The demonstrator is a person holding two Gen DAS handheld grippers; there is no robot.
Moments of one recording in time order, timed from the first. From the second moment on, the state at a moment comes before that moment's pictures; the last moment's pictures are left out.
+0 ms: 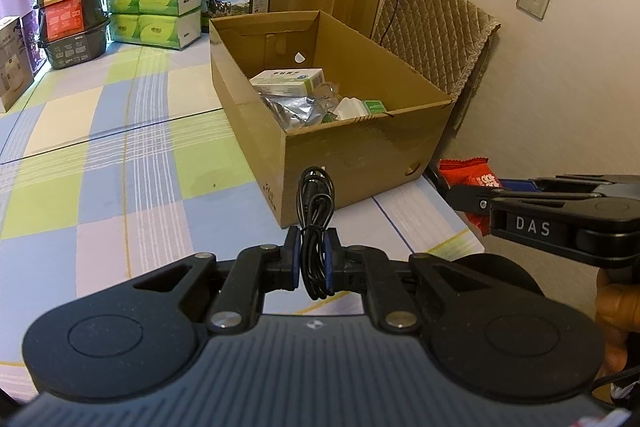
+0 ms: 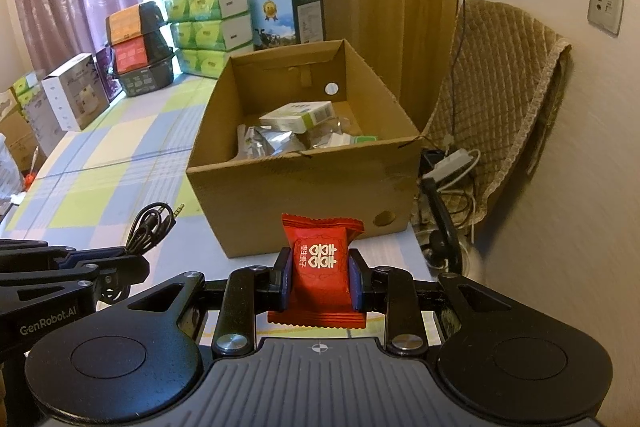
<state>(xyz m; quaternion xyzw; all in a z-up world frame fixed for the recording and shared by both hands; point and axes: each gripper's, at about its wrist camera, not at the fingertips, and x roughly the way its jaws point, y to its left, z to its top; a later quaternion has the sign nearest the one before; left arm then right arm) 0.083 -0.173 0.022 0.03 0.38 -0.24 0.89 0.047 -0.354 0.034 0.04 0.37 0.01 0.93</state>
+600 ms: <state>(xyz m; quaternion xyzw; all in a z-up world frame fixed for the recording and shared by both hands) 0.105 -0.196 0.038 0.02 0.36 -0.24 0.90 0.060 -0.371 0.054 0.04 0.34 0.00 0.94</state>
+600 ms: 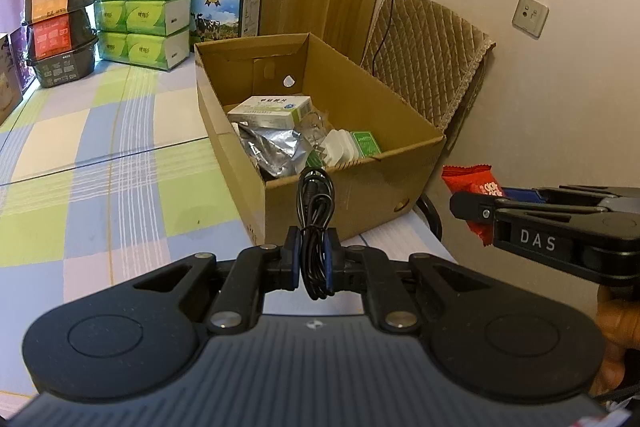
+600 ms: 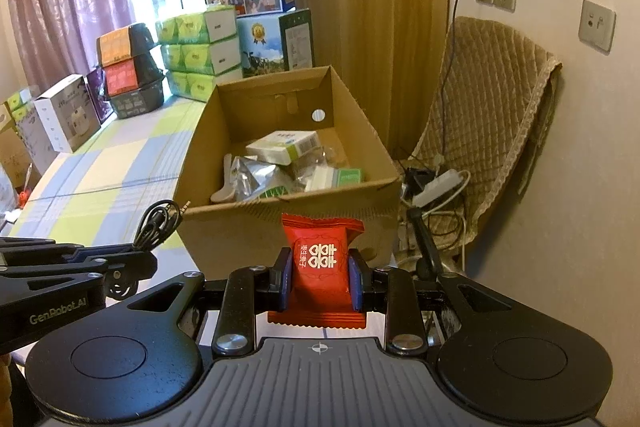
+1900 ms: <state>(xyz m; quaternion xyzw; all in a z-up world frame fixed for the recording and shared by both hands) 0.232 -0.234 0.065 -0.01 0.36 -0.23 0.90 0.192 -0.385 0.087 0.03 0.34 0.05 0.94</state>
